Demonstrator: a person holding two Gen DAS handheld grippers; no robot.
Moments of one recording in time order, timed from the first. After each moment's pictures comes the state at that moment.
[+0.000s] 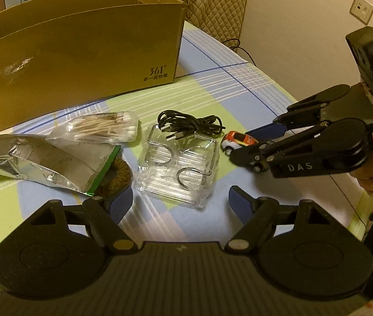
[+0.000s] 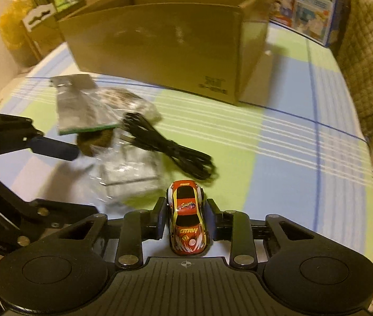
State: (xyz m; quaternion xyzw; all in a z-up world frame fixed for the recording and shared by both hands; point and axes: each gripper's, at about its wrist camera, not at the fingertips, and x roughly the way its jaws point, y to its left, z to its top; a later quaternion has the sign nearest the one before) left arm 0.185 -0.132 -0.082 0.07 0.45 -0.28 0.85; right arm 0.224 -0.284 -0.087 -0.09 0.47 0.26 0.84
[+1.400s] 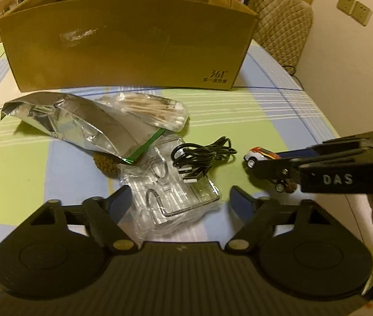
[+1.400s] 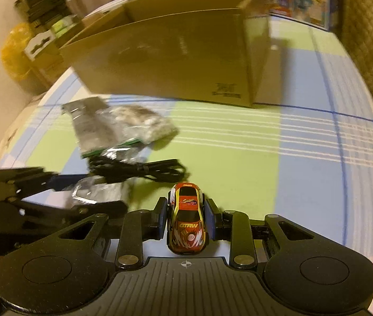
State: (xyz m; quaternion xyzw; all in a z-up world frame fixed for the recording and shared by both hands) left arm 0.184 -0.115 -0.091 -0.01 0.46 -0.14 0.88; right arm 0.231 -0.282 -0.082 0.00 0.48 0.28 0.83
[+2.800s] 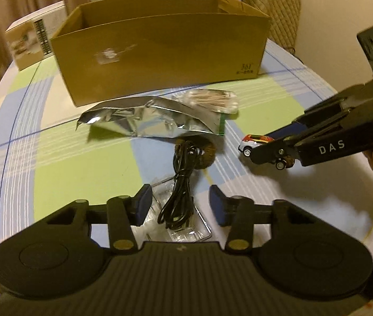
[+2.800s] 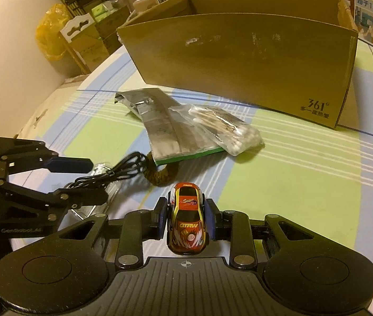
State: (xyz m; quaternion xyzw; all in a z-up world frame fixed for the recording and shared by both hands) left arm 0.155 -0.029 -0.061 0.09 0.44 -0.17 0.88; right arm 0.221 -0.215 -0.079 -0.02 0.47 0.35 0.81
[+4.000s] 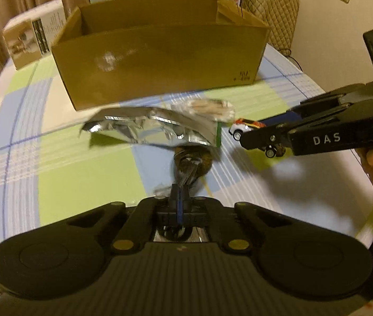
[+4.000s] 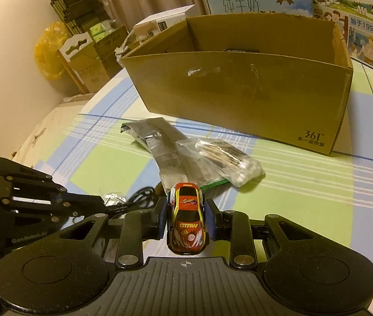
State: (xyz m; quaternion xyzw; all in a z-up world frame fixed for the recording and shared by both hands) left arm 0.162 -0.025 -0.045 0.07 0.46 -0.17 0.87; right arm 0.222 -0.206 -0.055 -0.01 0.44 0.34 0.83
